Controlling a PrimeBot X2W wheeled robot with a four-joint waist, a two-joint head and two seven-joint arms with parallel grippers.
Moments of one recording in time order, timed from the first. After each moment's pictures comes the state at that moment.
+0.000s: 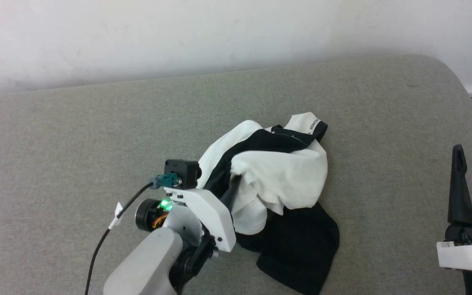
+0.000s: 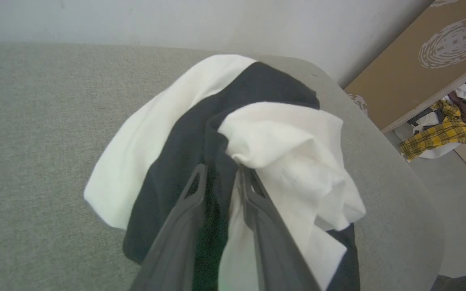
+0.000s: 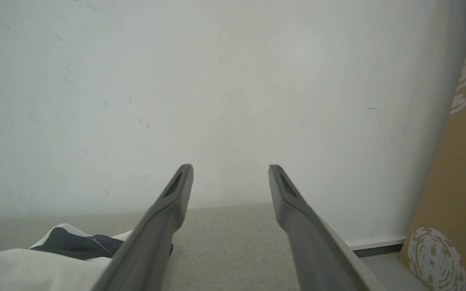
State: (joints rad) left arm -0.41 0.23 -0.65 0.26 -0.73 0.14 0.14; right arm 0.07 -0.05 -0.19 -0.29 0.15 0.13 -0.15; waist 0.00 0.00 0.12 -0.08
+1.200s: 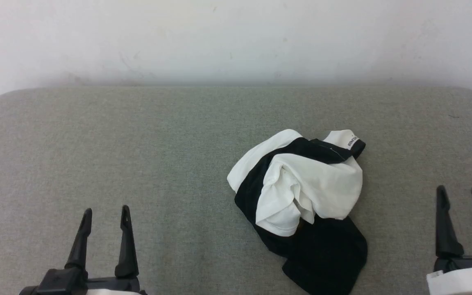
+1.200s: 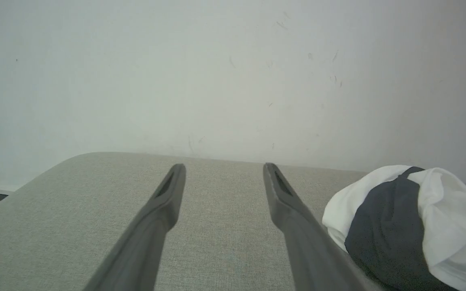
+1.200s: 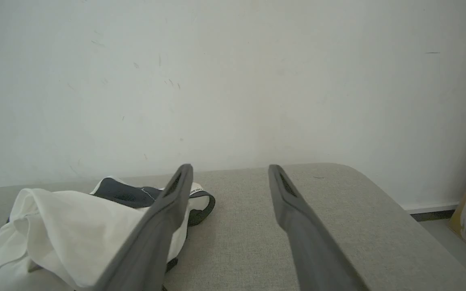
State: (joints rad) left arm 0.20 0.31 -0.23 -0.24 -0.35 0.32 -0.26; right arm 0.18 -0.05 -0.19 -0.19 0.20 0.13 -0.16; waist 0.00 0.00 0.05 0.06
